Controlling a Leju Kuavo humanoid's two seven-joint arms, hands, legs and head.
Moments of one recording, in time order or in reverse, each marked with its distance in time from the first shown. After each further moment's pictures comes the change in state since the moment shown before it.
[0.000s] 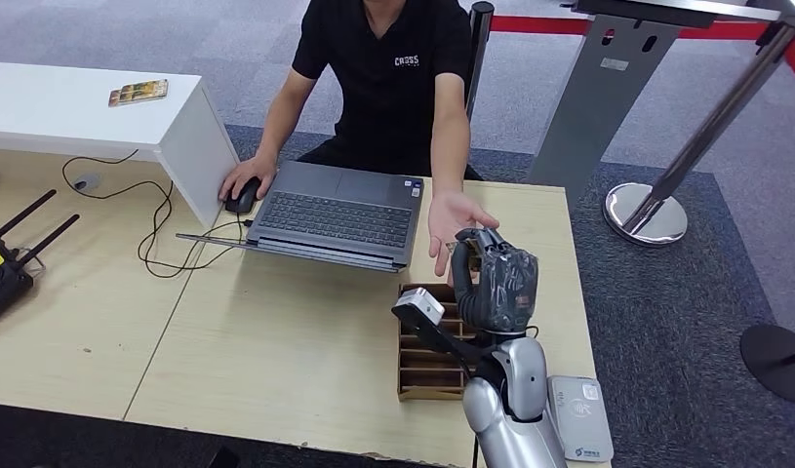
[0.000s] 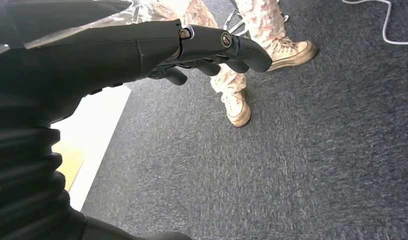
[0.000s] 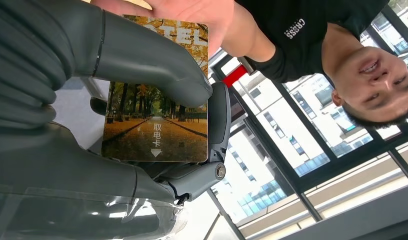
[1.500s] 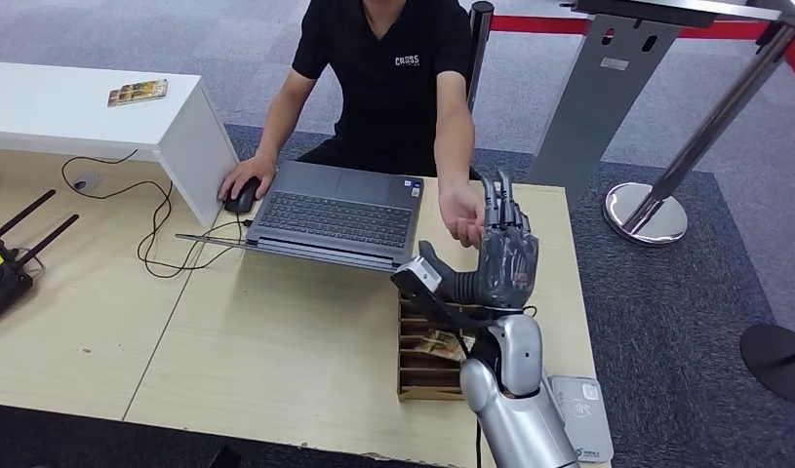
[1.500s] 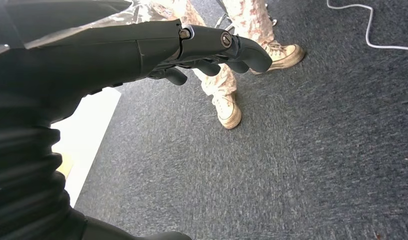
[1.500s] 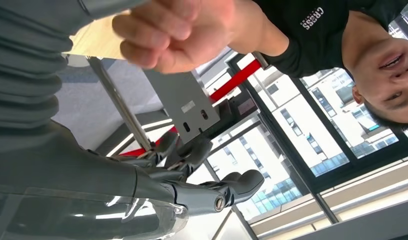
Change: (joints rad) left arm -0.001 0.008 -0.021 0.000 0.015 0.000 -0.041; right arm -0.104 -0.061 0.075 0.066 0.029 0.000 0.194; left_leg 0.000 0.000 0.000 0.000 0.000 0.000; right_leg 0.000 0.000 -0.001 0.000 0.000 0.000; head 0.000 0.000
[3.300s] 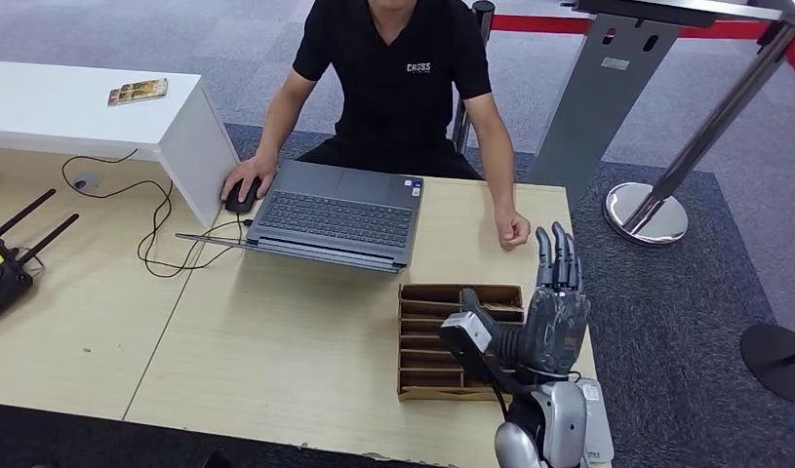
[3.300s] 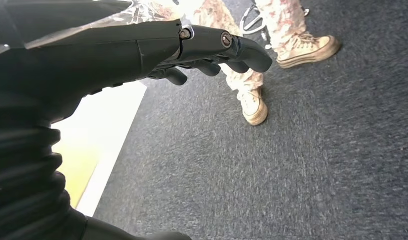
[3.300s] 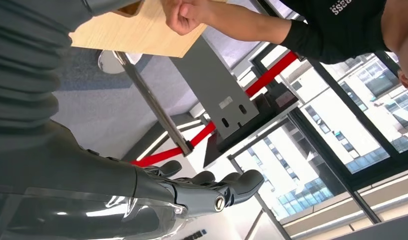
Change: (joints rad) left arm 0.014 0.002 0.037 0.000 -0.006 0.000 0.104; right arm 0.302 -0.048 -0.053 -0.293 -0.077 -0.002 -0.036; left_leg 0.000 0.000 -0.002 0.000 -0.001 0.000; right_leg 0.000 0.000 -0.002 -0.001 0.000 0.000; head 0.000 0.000
